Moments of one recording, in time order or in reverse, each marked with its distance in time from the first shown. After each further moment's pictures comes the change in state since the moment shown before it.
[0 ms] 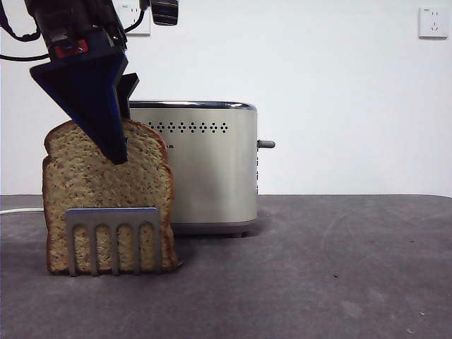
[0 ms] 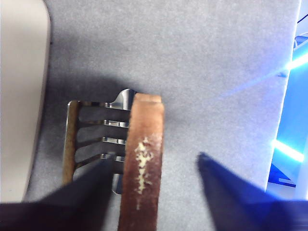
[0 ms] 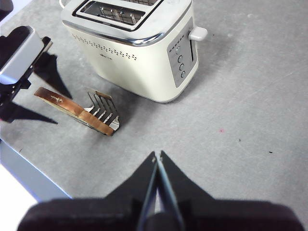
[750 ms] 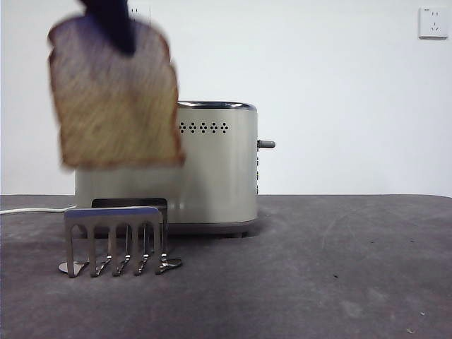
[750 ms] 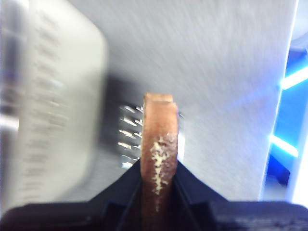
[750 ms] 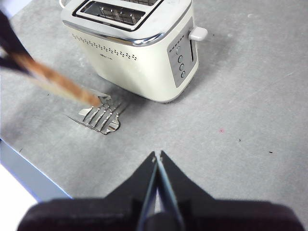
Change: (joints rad) left arm 0.000 -0.006 0.379 -0.274 -0.046 0.003; right arm 0.000 0.000 0.000 0.000 0.000 0.000
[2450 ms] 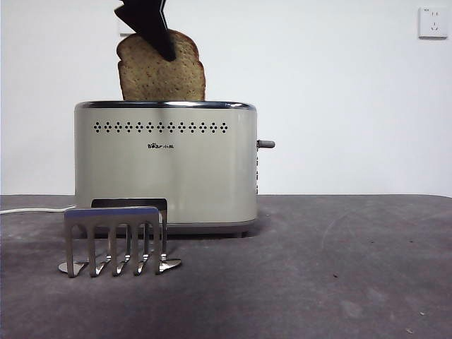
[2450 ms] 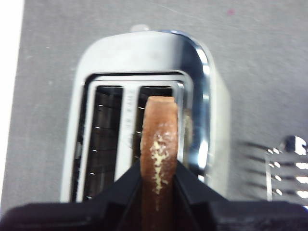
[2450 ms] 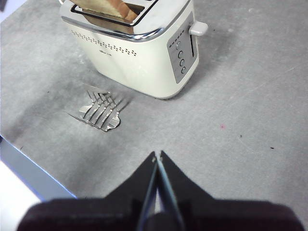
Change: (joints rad) left arm 0.200 0.269 0.291 0.201 0.076 0.309; right arm 0.000 0.005 0.000 -0.012 0.000 0.000
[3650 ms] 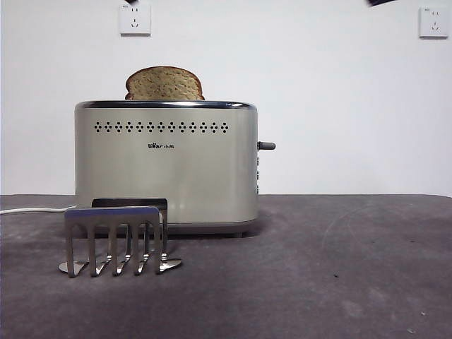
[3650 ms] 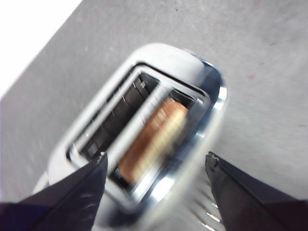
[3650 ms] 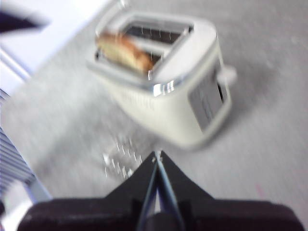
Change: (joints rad) left arm 0.019 -0.209 -0.008 -0.083 0.003 -0.539; right arm 0.014 0.298 0.000 0.404 -0.202 0.132
